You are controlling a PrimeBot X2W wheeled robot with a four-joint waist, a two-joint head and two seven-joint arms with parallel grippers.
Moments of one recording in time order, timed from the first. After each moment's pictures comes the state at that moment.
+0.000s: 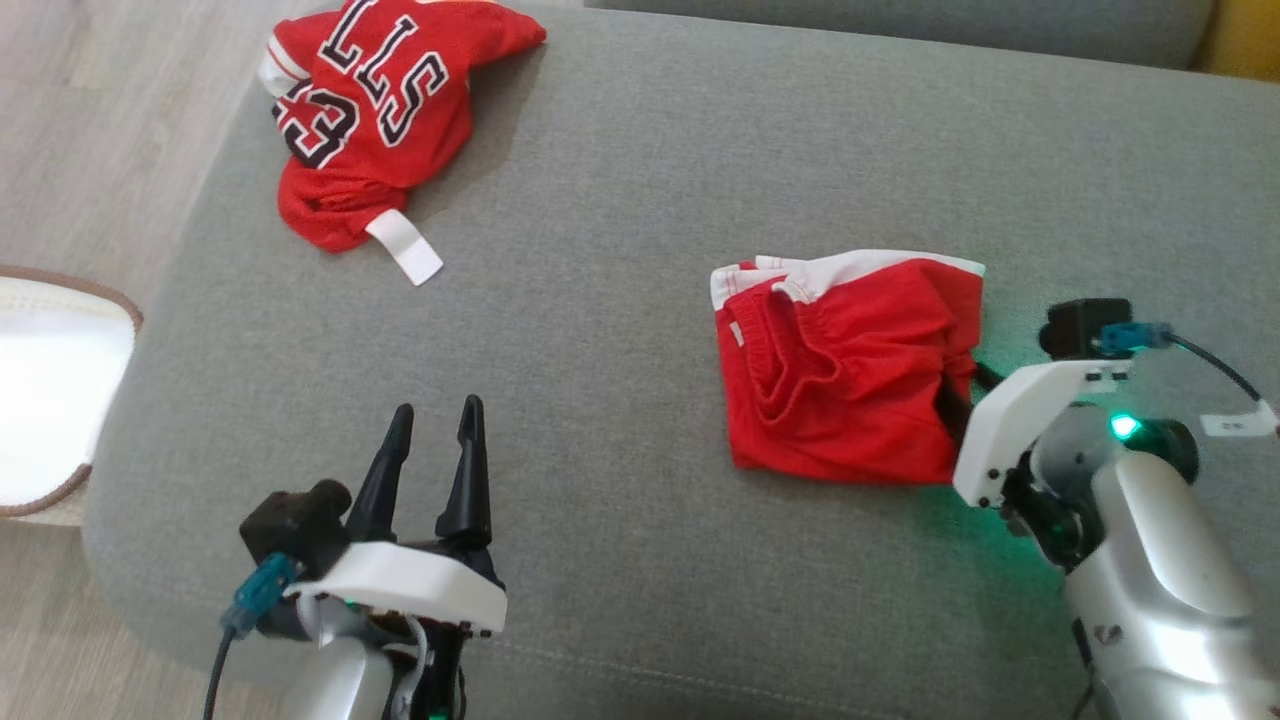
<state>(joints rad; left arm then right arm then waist) -0.07 0.05 -0.31 0.19 -0.45 0.05 -0.25 -0.42 -0.14 0.12 0.60 0.32 0.12 0.43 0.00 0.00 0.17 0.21</state>
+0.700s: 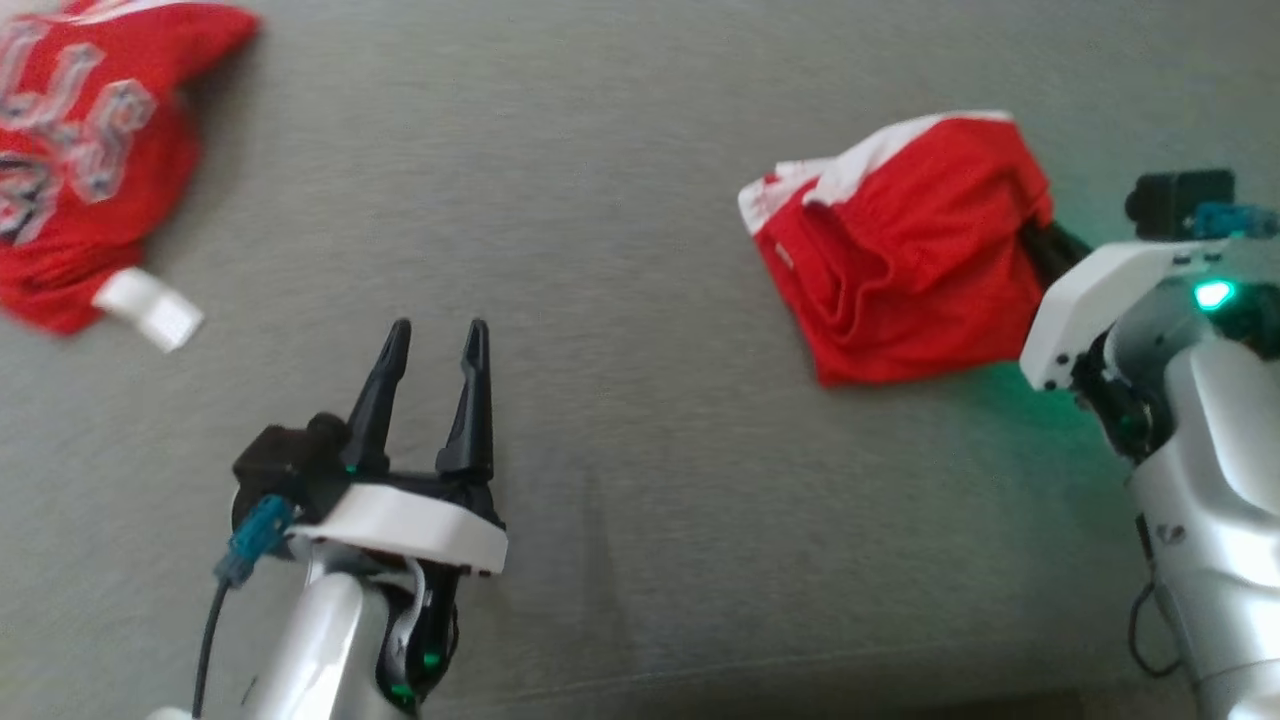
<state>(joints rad) -0.16 0.05 -0.29 0.15 -0.35 0.02 -0.25 -0.59 -0.23 0.12 0.61 0.28 0.12 0.32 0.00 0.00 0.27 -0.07</state>
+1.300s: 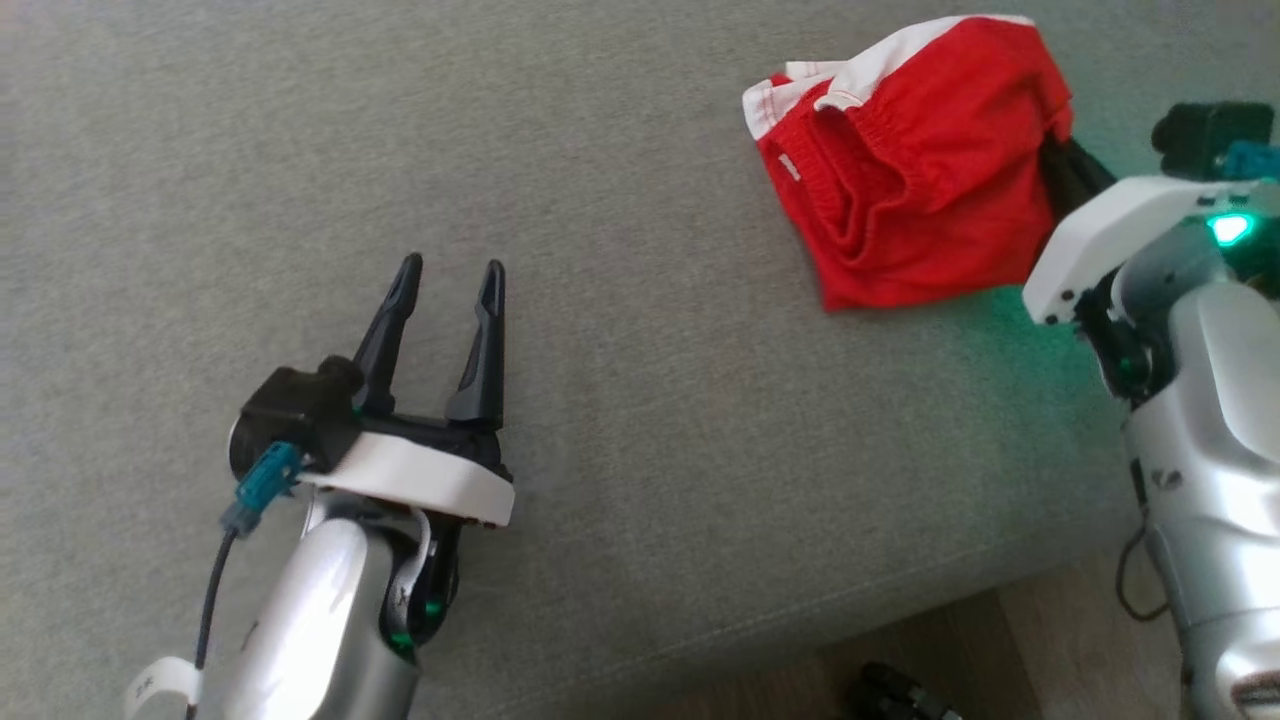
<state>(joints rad) -0.25 0.05 -0.31 0.17 -0.30 -0.01 -0.25 -0.67 -0.20 0.08 0.63 0.26 0.12 0.23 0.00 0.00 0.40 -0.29</state>
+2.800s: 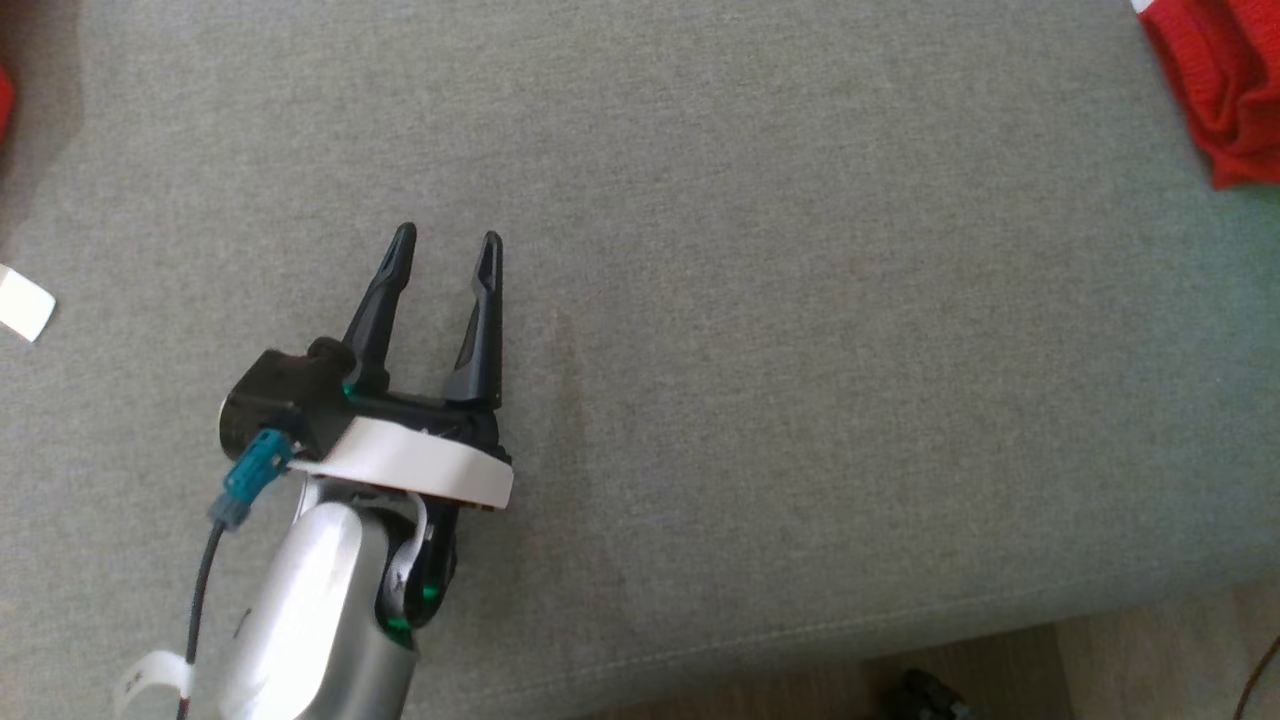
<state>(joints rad) -0.27 0.05 -0.31 0.13 -0.29 -0.01 -0.25 -0.96 -0.43 -0.27 0.90 -0.17 0.12 0.13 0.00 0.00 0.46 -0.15</state>
